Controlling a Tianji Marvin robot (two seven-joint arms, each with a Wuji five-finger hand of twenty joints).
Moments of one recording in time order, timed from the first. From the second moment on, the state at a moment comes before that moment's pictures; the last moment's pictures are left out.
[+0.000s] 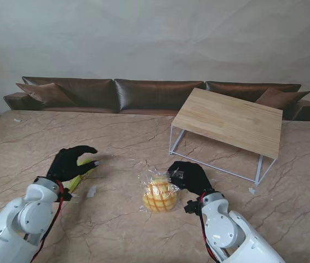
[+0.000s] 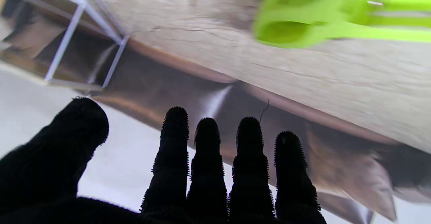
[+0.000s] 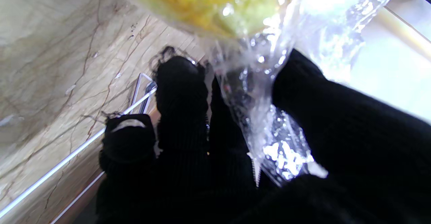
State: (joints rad) left arm 1.60 -1.12 -1.43 -1.51 0.75 -0.15 0.12; right arm -1.57 -1.20 1.08 -1.46 -0.37 -0.15 -0.31; left_hand 0.35 -0.40 0.67 -0.06 0.59 -0.01 0.42 0.27 0.58 -0.02 0.29 0.30 0.52 0.11 0.22 0.45 0.09 0.14 0.79 0.45; right_hand 0.52 -0.80 1.25 -0.33 0.93 -0.39 1.05 0.21 1.22 -0.03 0.79 0.55 1.21 0.10 0.98 0.86 0.75 0.28 1.51 0.90
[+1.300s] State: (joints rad) left arm 1.50 -1.03 -1.41 -1.23 1.01 -0.18 0.06; right arm -1.55 -1.20 1.05 -1.47 -0.36 -0.14 -0.29; left_hand 0.51 -0.55 1.00 -0.07 0.30 0.02 0.32 0.25 0.28 -0.04 0.26 0.29 0.23 0.06 0.16 0.40 -0.05 0.09 0.33 0.51; right_hand 0.52 -0.80 1.25 -0.33 0.93 -0.39 1.05 0.21 1.22 -0.03 0.79 0.55 1.21 0.10 0.99 0.87 0.75 0.28 1.51 0.90
